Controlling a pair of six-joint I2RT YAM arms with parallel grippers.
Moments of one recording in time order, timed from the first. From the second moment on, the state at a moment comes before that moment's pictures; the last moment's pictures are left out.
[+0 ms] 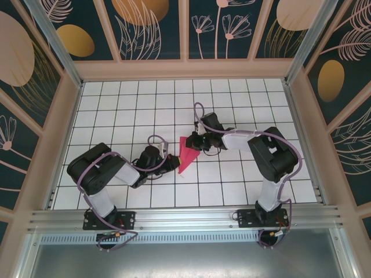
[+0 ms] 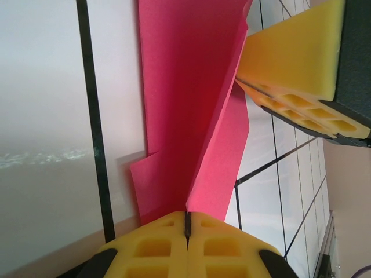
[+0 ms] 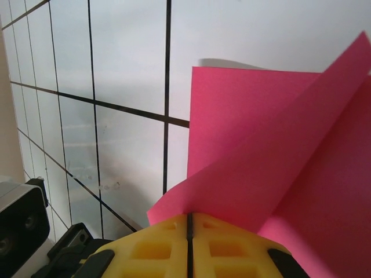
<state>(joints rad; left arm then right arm) -0.70 1.75 0.36 0.85 0.33 -1.02 0.60 1.84 0.97 -0.02 -0.53 0.73</state>
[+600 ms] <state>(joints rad) -0.71 1.77 0.33 0.92 0.30 -1.05 0.60 1.93 1.02 -0.03 -0.56 0.72</state>
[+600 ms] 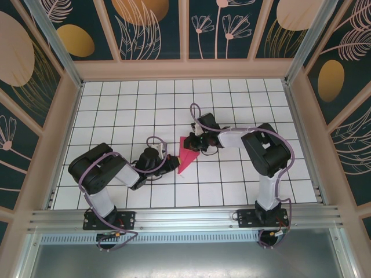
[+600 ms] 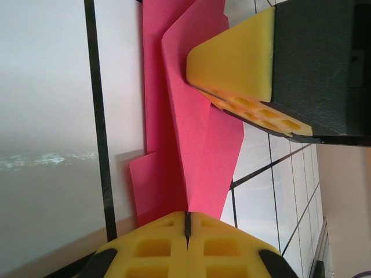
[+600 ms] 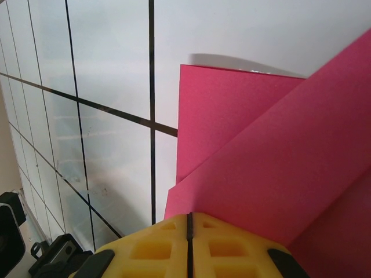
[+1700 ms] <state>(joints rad) -0.69 1.62 0.60 0.30 0.15 -0.92 0.60 1.95 1.03 -0.04 -0.57 0.67</state>
